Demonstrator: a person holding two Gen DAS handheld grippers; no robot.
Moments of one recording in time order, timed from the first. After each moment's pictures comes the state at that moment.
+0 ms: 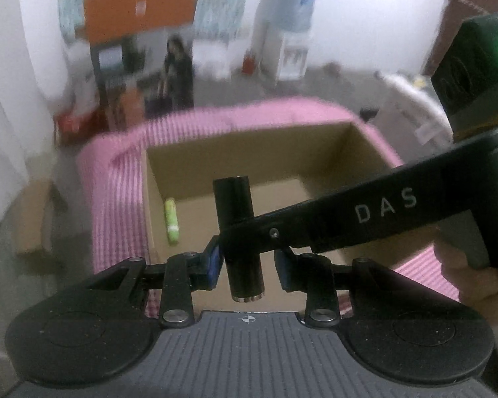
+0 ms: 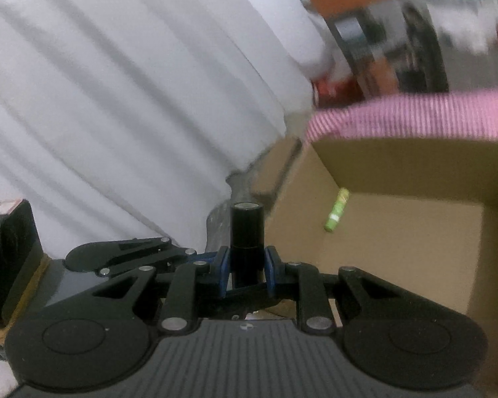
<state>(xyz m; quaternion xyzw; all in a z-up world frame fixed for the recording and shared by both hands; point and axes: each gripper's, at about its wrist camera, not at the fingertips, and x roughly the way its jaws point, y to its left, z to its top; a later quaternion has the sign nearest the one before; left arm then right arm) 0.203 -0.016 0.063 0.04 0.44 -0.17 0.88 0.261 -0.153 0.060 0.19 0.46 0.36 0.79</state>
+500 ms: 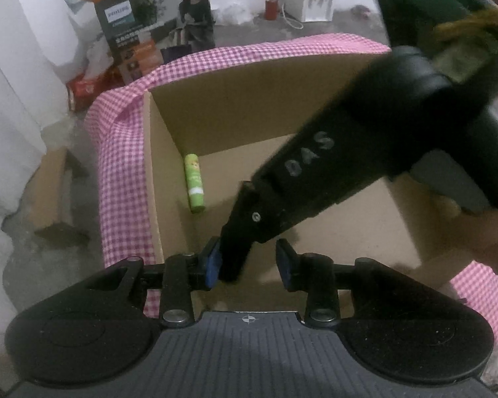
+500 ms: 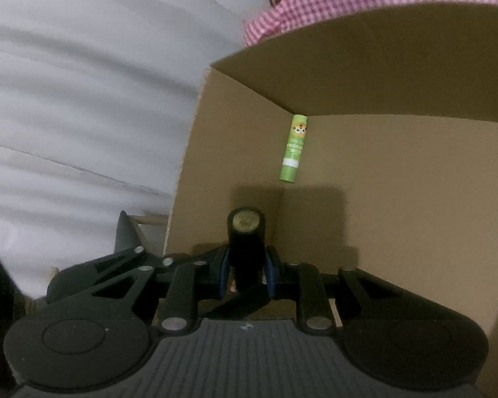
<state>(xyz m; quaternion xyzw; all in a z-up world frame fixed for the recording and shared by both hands) 0.239 -0.020 0.017 0.10 0.50 -0.13 0.85 0.344 -0.135 -0.031 0.24 0.60 0.34 0.68</state>
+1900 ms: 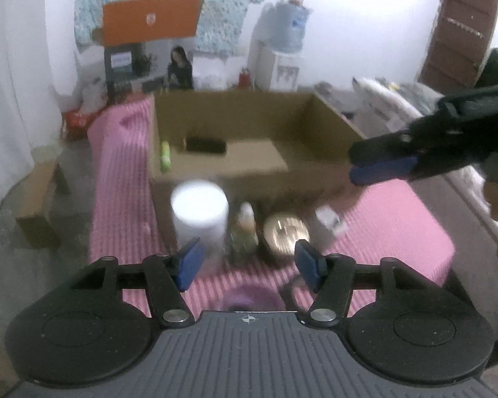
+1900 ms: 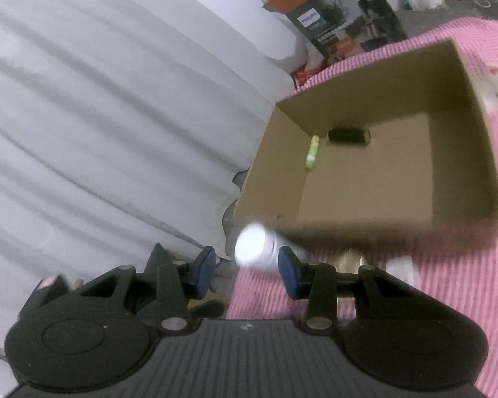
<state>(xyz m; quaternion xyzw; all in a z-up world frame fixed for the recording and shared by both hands) 0.048 0.005 0.043 0.01 0.38 -0.18 0.91 0.106 -0.248 0.062 0.28 0.43 0.34 0.79</state>
